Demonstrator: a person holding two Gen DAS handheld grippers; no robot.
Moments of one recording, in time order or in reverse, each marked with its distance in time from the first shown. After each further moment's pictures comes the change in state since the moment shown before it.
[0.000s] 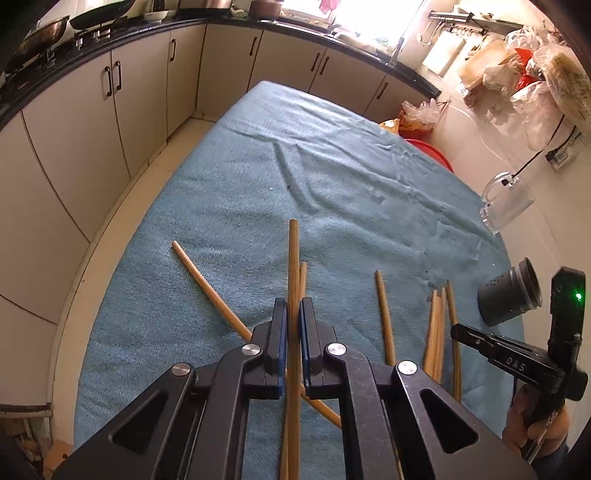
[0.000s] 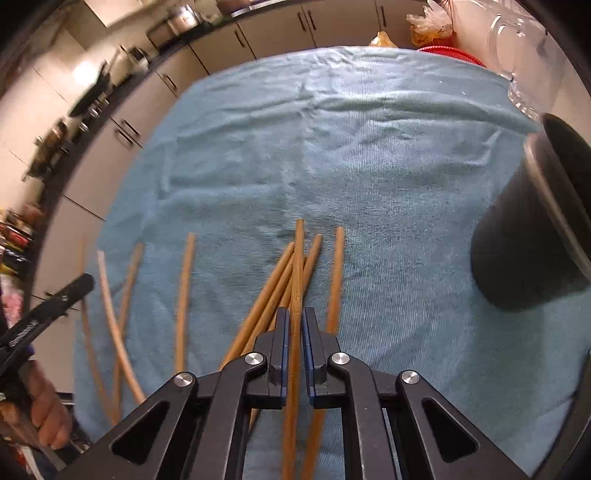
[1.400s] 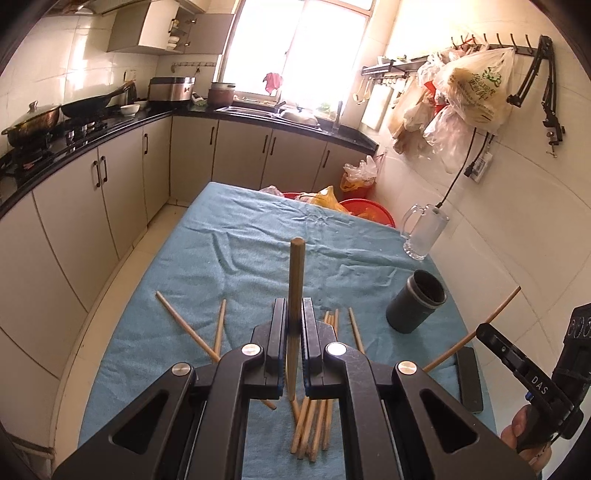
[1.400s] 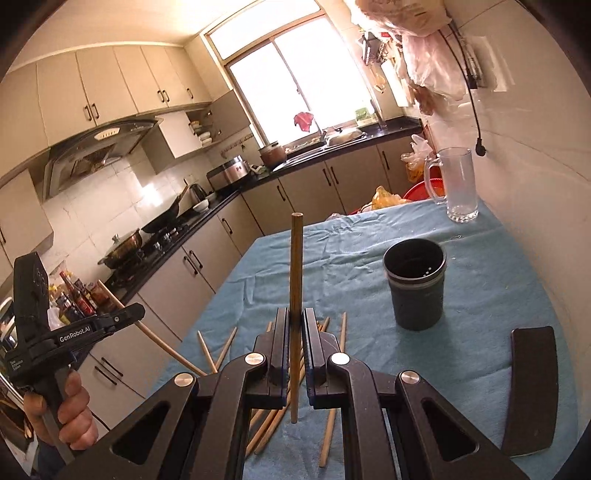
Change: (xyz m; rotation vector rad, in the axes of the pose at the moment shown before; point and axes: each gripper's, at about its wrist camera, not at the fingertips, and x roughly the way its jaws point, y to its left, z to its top) left arm -0.149 -0.100 -0.053 0.153 -0.310 -0.068; right arm -0.202 -0.017 -0.119 -0.001 -0.625 0.150
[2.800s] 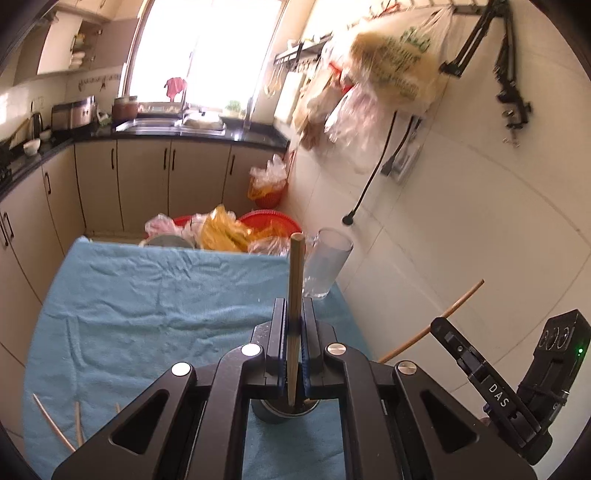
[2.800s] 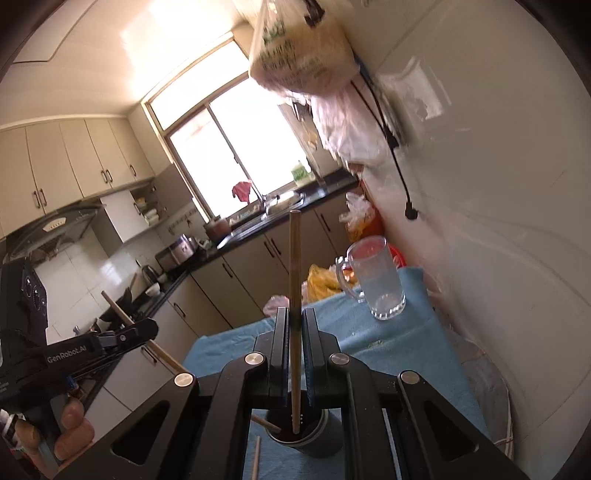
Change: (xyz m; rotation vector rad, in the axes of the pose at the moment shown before) left arm 0.122 -0.209 0.116 0.134 0.057 -0.235; right arm -0.015 -0.129 0.130 0.150 -0.205 -0.150
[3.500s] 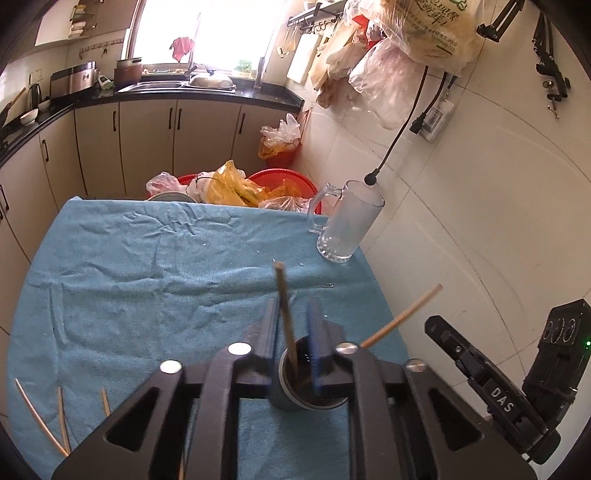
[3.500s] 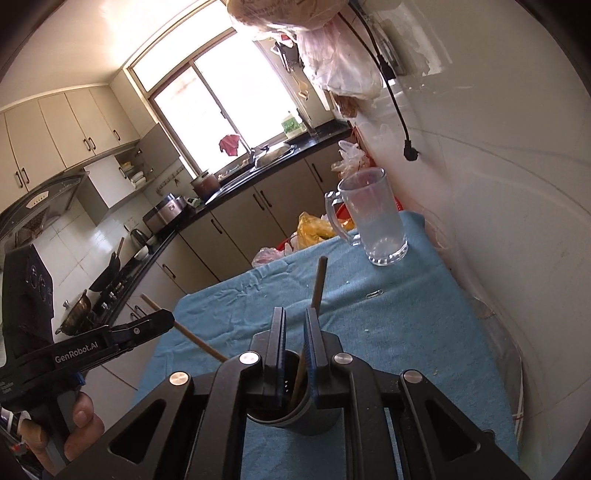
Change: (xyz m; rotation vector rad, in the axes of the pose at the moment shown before) left arm 0.051 0.031 -0.029 -0.024 0.110 0.027; right arm 0.054 -0.019 -0.032 0.017 0.160 -0.025
